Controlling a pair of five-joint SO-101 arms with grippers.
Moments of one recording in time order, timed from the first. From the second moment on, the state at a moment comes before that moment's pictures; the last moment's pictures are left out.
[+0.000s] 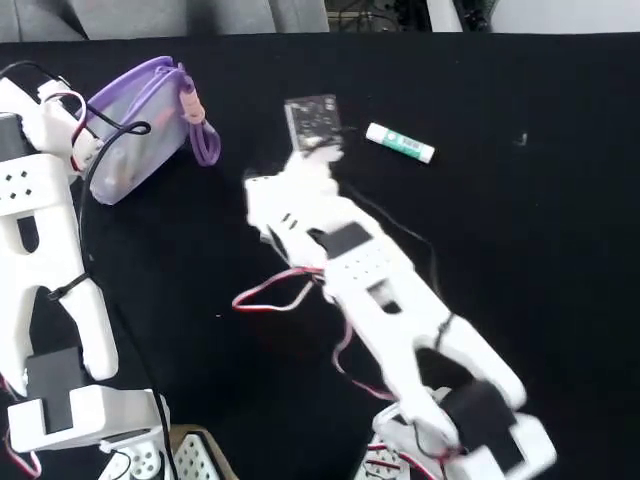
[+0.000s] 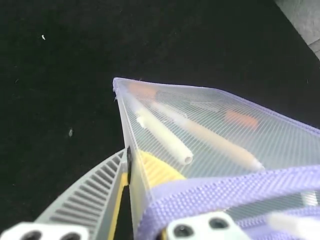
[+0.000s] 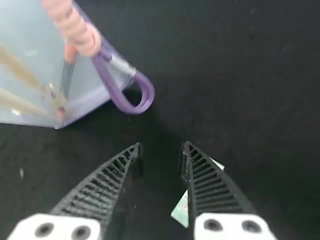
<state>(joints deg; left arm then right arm) -20.6 -6.7 -15.6 87.1 30.9 -30.4 -12.4 37.8 21.1 -16.2</state>
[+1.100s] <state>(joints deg) -18.4 -8.8 -8.7 81.1 30.9 -28.8 29.6 -9.9 59.7 -28.8</state>
